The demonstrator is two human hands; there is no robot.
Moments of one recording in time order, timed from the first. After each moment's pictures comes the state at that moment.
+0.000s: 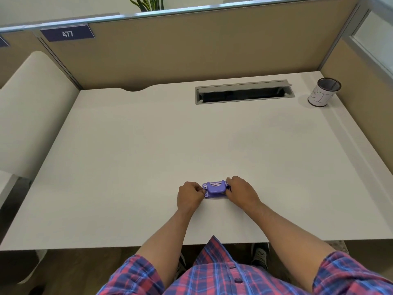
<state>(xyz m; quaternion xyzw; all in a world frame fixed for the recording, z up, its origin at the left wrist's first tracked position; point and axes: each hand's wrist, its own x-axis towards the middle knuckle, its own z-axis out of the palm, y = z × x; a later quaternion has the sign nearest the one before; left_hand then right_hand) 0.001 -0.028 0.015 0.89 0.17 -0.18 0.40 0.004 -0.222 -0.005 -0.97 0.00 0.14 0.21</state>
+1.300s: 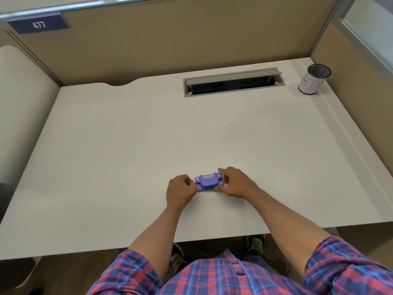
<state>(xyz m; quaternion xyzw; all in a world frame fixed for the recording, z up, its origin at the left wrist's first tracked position) 0.010 -0.025 0.014 0.91 0.13 -0.14 0.36 0.014 -0.250 -0.003 -0.93 -0.05 0.18 0.31</state>
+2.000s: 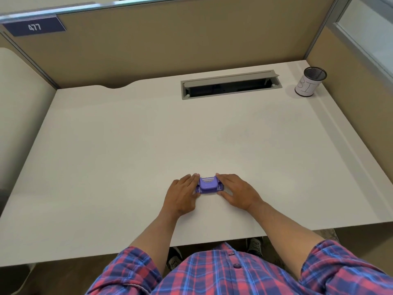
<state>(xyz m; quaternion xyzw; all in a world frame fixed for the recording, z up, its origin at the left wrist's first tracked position) 0.011 -0.005 -0.011 0.96 -0.25 -0.11 0.10 -0.013 -0.262 -0.034 -0.95 -0.17 0.01 0.27</state>
